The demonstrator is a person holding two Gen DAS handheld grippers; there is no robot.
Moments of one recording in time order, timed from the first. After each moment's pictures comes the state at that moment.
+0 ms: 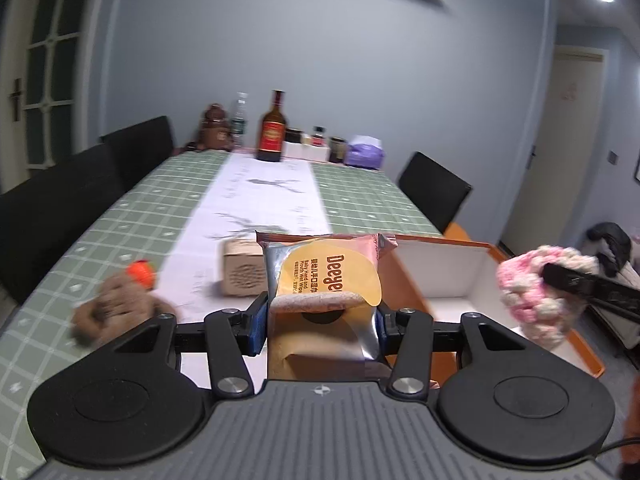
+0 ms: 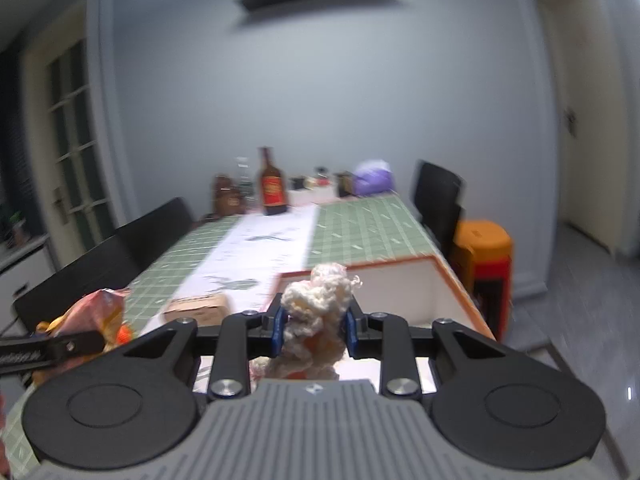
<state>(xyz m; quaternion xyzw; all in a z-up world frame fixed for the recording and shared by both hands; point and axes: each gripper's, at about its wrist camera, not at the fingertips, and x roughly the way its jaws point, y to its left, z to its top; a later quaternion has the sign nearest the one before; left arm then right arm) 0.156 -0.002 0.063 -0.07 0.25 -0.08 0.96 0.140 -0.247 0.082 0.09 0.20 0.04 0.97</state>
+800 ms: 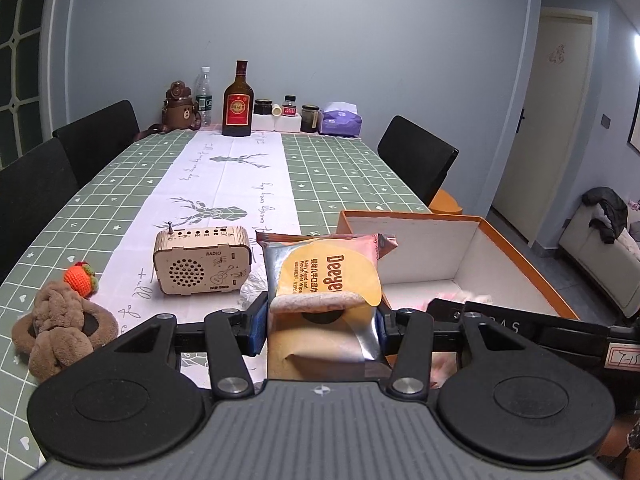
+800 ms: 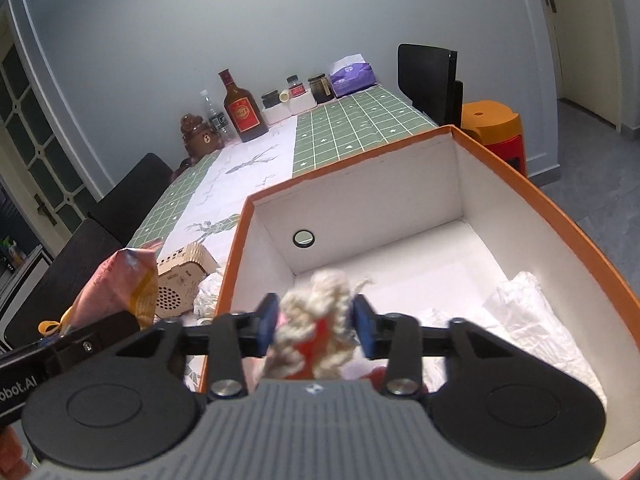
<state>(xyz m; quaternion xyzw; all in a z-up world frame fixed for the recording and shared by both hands) 0.202 -0.048 0.042 -0.04 0.29 -0.09 0.95 0.222 -0.243 0.020 0.18 0.33 0.05 0.93</state>
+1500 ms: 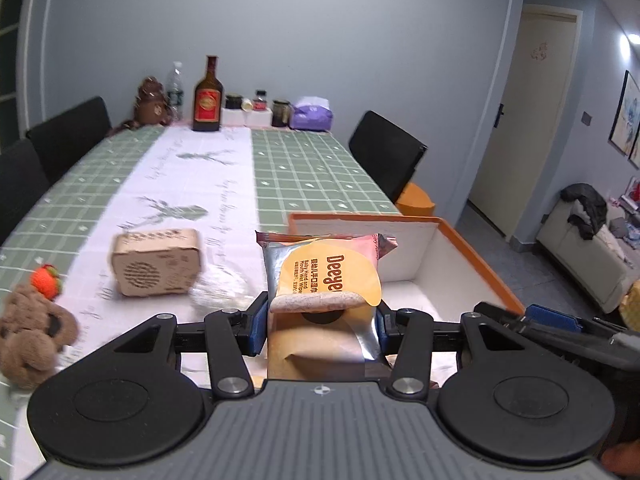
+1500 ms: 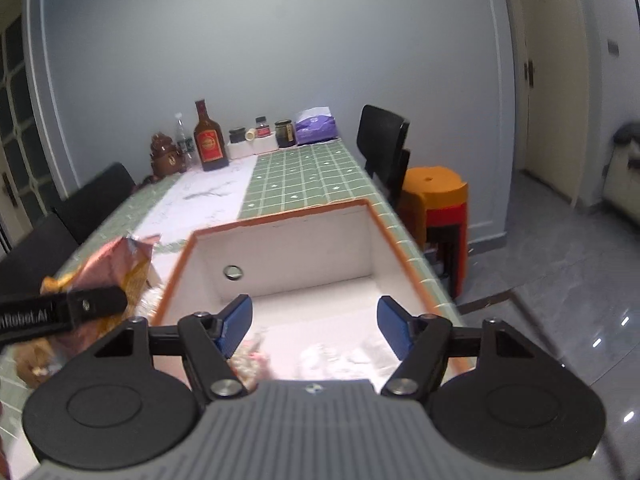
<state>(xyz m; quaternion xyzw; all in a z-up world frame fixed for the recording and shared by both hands) 0.210 -0.090 0.053 -0.05 0.31 -0.13 0.94 0.175 -0.282 0.056 0.06 0.28 -0.02 0.96</state>
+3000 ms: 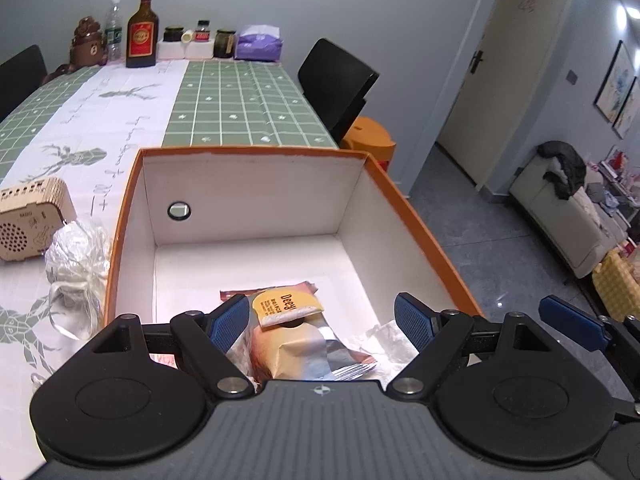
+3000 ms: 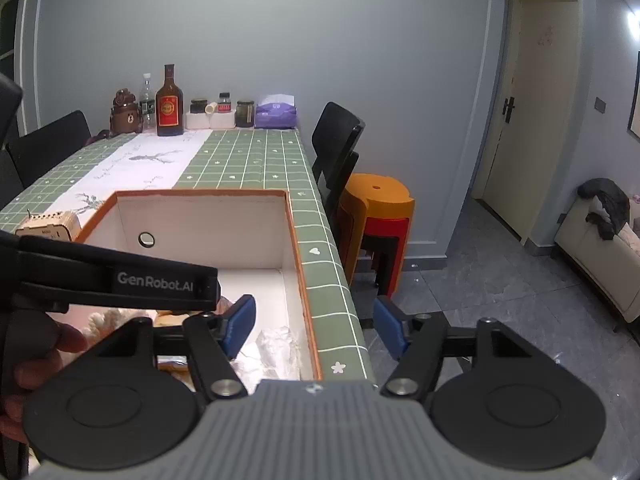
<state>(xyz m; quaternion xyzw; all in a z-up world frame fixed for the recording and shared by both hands) 0.257 -0.185 0.016 -0.05 0.39 -0.18 0.90 0.178 -0.322 0.050 -0.03 0.29 -0.07 0.95</state>
